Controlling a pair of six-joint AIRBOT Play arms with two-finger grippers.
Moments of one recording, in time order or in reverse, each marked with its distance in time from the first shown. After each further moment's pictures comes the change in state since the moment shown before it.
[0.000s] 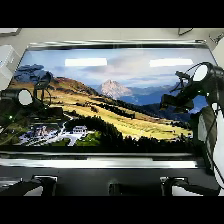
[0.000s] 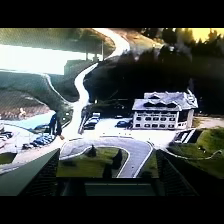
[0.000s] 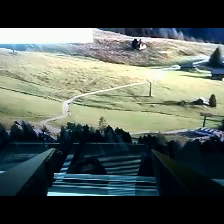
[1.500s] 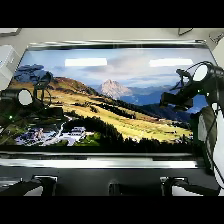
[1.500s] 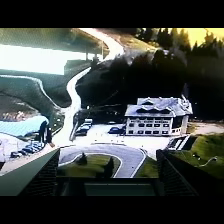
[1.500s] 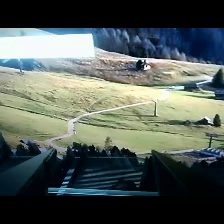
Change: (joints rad) left arm 0.000 0.000 0.000 0.000 0.000 0.000; right arm 0.000 0.000 0.000 0.000 -0.058 0.000
